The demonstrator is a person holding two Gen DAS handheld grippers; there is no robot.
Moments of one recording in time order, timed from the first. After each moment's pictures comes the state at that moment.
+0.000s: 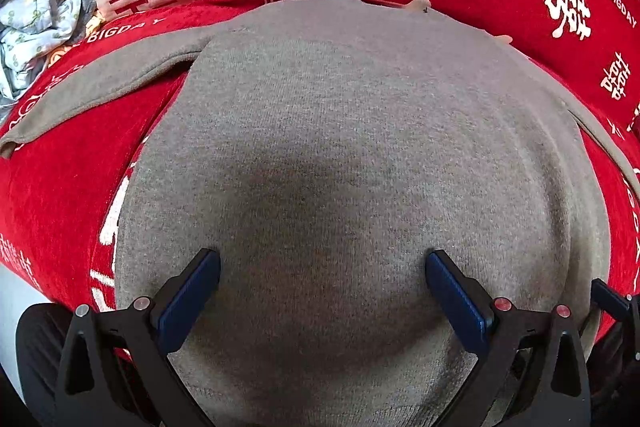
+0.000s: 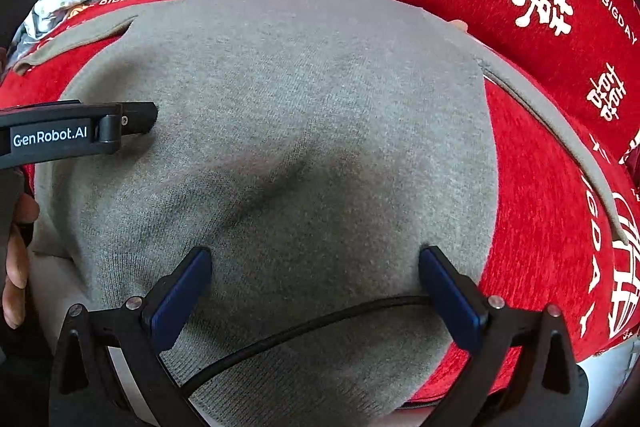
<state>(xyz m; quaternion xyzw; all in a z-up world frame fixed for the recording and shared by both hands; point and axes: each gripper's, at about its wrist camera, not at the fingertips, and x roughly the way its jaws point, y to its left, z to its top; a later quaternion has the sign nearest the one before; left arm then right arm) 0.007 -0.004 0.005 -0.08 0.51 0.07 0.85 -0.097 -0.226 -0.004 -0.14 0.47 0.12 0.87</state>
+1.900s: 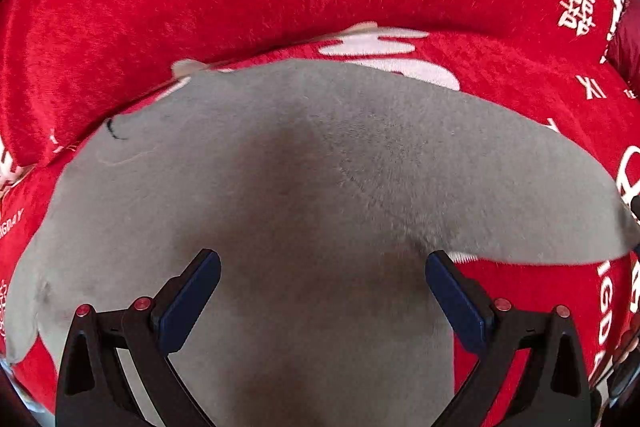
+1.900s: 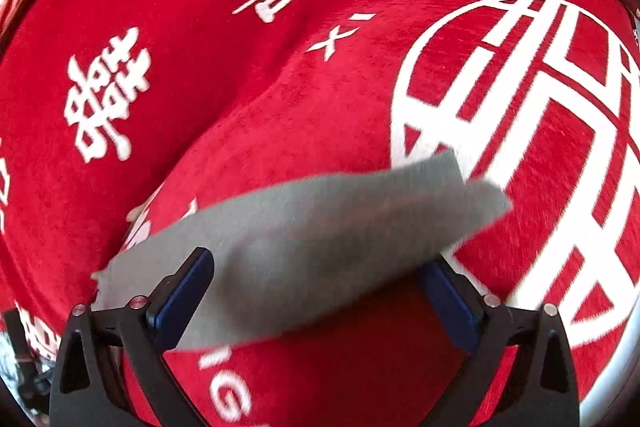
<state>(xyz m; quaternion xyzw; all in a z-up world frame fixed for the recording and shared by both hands) 0.239 -0.220 0.025 0.05 0.57 -0.05 0.82 0.064 -0.650 0.018 0.33 0.36 -0.13 0.86</state>
